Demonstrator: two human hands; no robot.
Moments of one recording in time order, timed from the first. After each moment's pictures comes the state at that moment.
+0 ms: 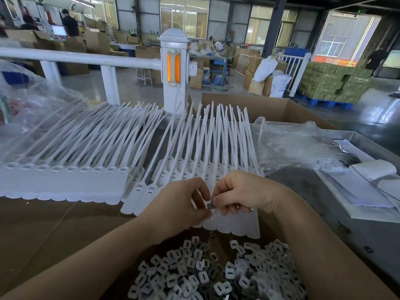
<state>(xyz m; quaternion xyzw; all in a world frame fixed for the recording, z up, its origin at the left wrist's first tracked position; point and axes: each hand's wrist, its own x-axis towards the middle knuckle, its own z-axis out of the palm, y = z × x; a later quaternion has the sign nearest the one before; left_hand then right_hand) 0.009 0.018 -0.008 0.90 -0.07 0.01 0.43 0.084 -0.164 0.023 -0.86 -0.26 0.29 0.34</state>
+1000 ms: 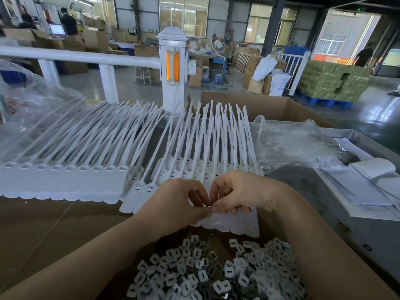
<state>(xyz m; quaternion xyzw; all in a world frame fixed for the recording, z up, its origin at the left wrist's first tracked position) 0.010 0.020 -0.009 0.89 -0.07 0.00 0.44 0.086 -0.167 0.023 -0.85 -0.27 0.31 0.33</state>
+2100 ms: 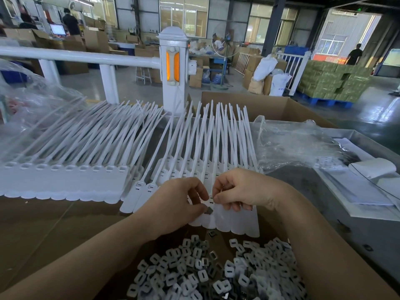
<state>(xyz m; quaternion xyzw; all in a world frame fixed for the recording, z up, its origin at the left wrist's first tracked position) 0.011 0.020 -0.006 0.92 -0.06 0.01 0.40 0.088 -0.169 0.023 -0.87 -0.25 0.28 0.34</state>
